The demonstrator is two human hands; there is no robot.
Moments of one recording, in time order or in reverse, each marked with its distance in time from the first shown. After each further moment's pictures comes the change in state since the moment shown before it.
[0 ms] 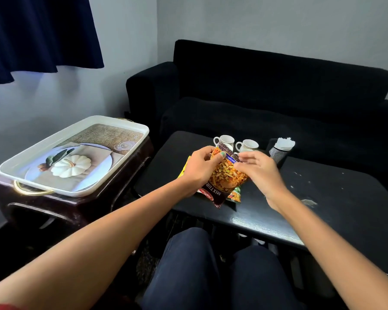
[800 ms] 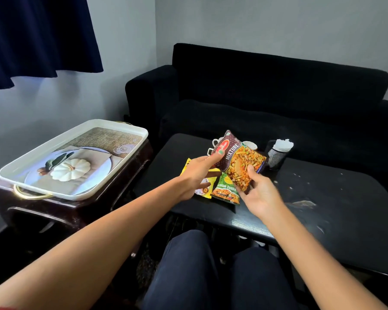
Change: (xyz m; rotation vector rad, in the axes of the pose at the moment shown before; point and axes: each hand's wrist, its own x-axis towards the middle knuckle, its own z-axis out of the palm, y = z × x) left_hand 0.002 -0.003 -0.004 -0.169 -0.137 -0.316; right_hand -0.009 0.014 0.012 0.972 0.167 0.522
